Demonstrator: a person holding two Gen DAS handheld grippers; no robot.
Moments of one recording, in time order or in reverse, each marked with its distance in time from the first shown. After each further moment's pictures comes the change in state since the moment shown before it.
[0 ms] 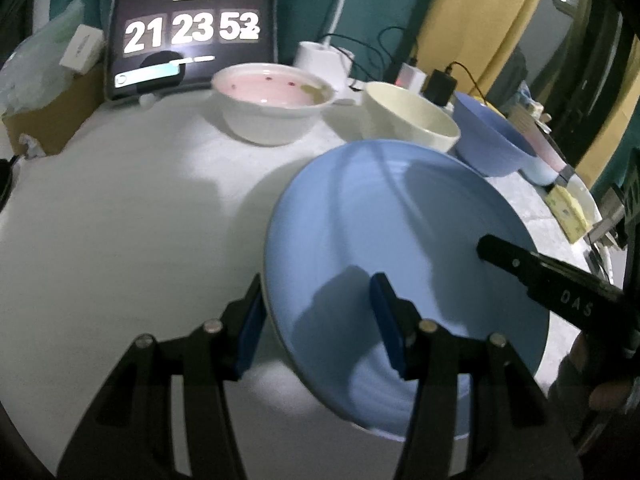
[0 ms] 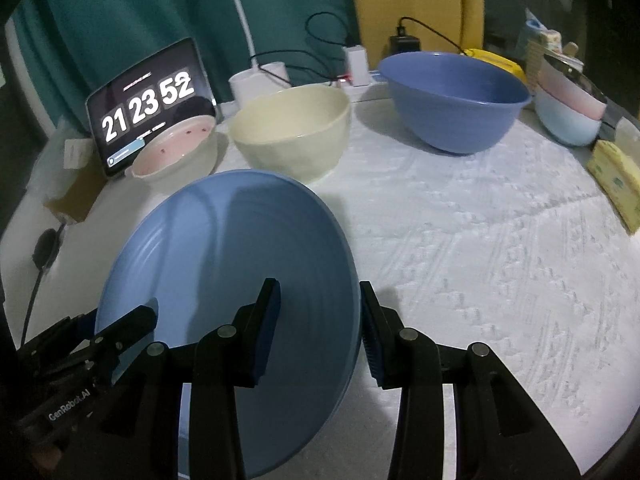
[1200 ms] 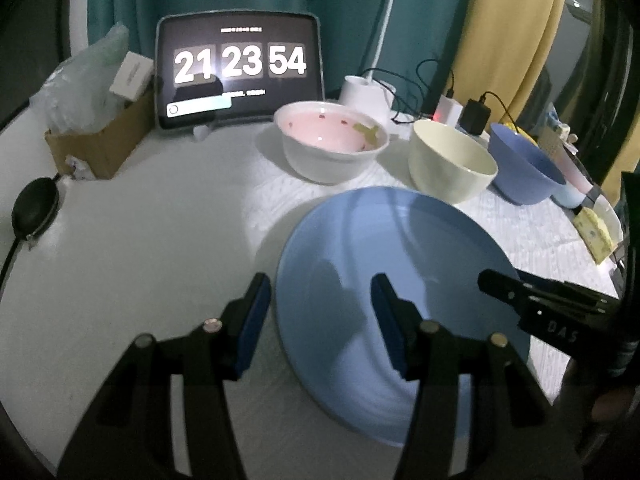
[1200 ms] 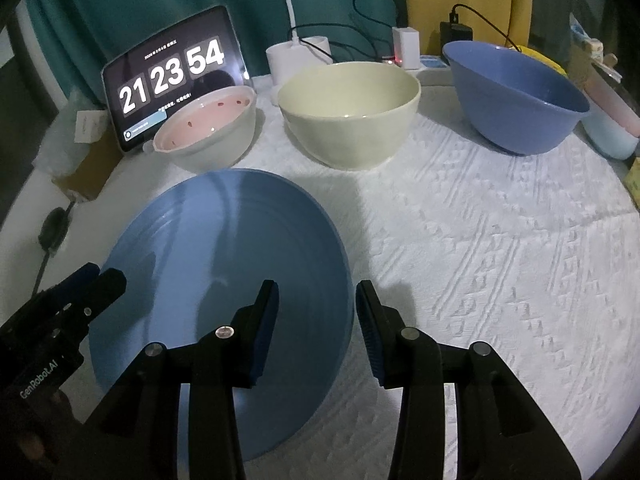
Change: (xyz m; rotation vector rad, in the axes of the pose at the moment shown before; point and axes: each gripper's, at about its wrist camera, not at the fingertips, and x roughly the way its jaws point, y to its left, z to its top) left arm -0.025 0.022 0.010 -0.004 -0.093 0.125; right arm 0.022 0.029 0.005 -0.048 0.056 0.043
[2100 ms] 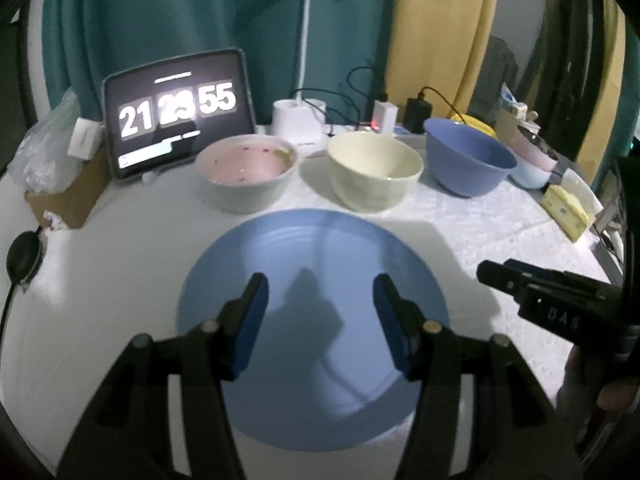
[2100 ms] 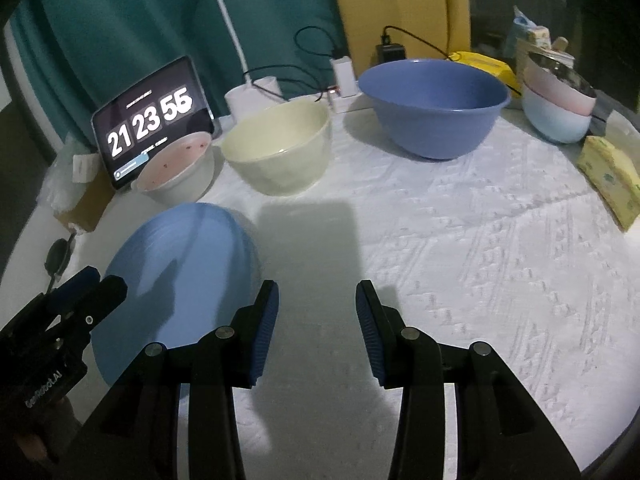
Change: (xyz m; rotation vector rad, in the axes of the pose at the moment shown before) left arm -0.021 -0.080 0.004 0.140 -0.055 -0.046; right arm -0.050 -0.062 -0.012 0.091 -0.089 -0.020
